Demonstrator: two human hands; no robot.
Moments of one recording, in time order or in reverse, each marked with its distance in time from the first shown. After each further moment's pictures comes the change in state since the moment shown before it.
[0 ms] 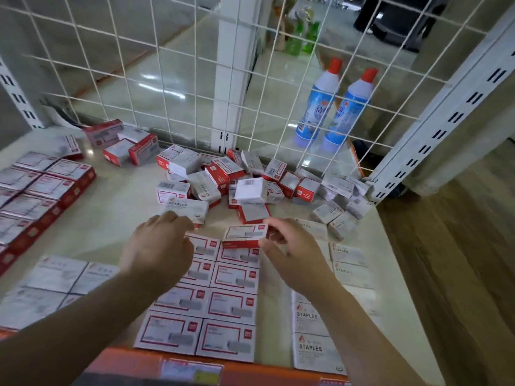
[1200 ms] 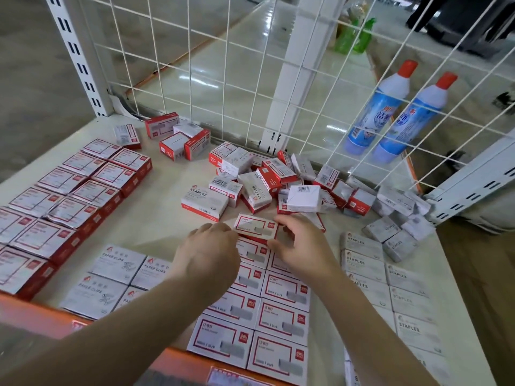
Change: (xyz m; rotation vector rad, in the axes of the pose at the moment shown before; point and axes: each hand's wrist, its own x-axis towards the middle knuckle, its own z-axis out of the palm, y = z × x) left_hand 0.003 -0.012 0.005 -0.073 -0.127 -0.017; right_hand 0.047 -0.034 0.039 -0.136 -0.139 0.063
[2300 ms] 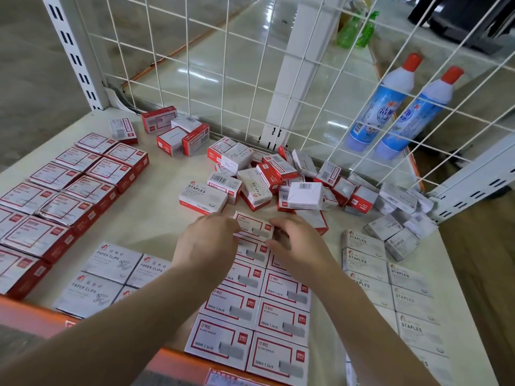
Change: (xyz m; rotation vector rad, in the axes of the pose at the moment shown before) left_hand 0.013 0.000 0.000 -0.107 0.005 -0.125; right_hand 0.006 0.006 0.007 -0.120 -0.054 -0.054
